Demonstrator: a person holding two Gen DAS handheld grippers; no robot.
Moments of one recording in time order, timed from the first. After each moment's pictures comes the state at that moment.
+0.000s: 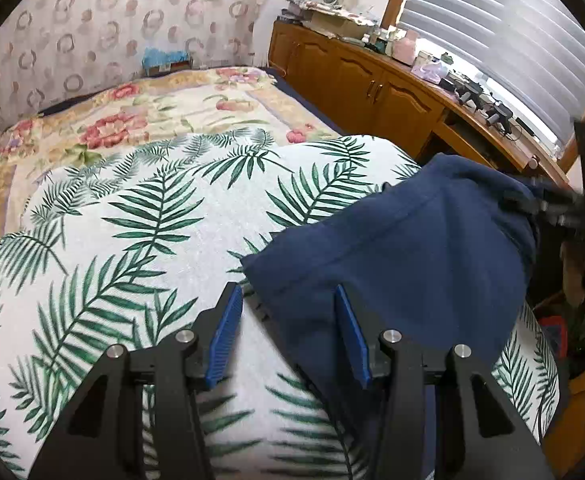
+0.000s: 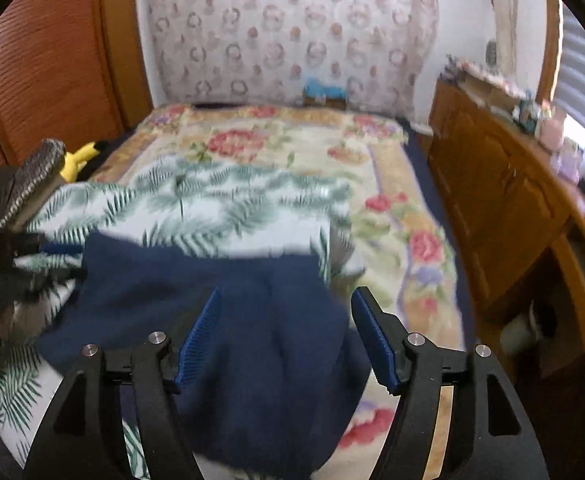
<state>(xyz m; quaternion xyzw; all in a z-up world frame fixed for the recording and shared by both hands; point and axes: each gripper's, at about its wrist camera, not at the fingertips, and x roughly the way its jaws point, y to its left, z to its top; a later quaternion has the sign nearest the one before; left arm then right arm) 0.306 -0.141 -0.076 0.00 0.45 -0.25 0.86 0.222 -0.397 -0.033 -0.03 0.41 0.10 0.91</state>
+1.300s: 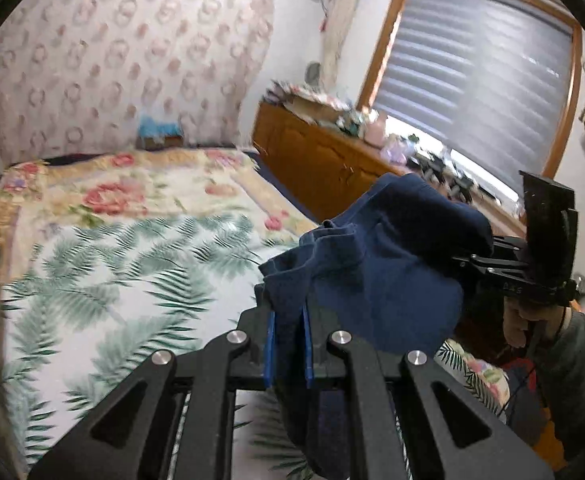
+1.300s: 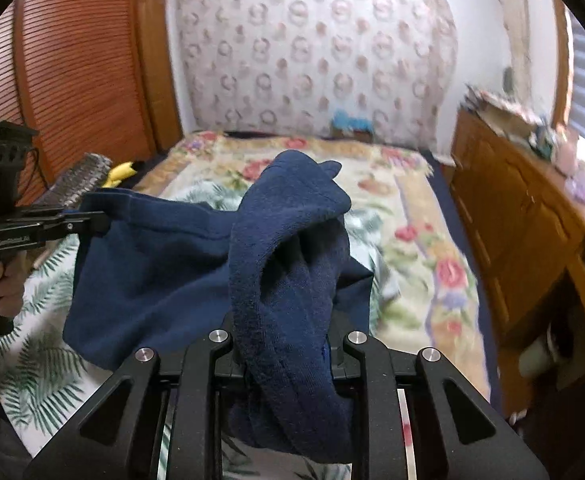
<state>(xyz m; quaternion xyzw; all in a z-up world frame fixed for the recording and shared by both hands) 0.244 -0.069 0.032 -0.06 0.31 -0.28 0.91 0.190 -0.340 0.023 -0.05 0.32 0.17 0.93</state>
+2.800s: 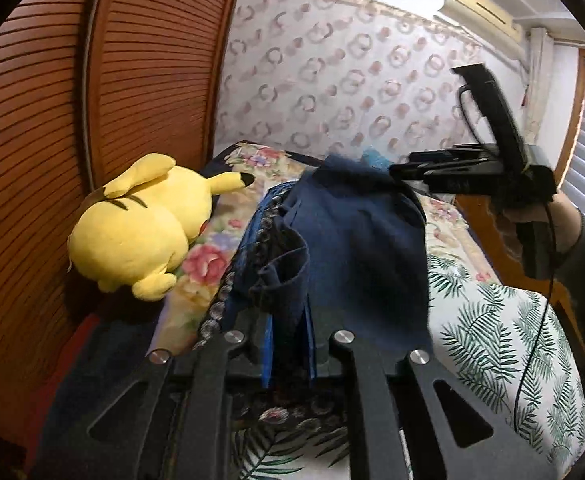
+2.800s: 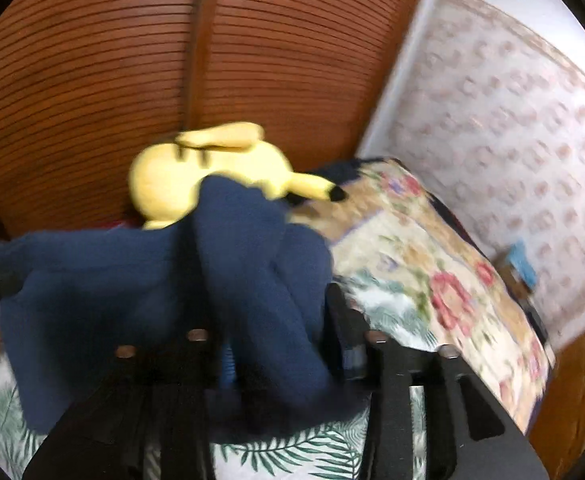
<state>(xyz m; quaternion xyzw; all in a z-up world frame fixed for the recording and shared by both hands) 0.150 0.252 -0.020 -0.13 0.29 0.07 0.95 0.364 0.150 0.021 -0.28 0.28 0.37 0.84</state>
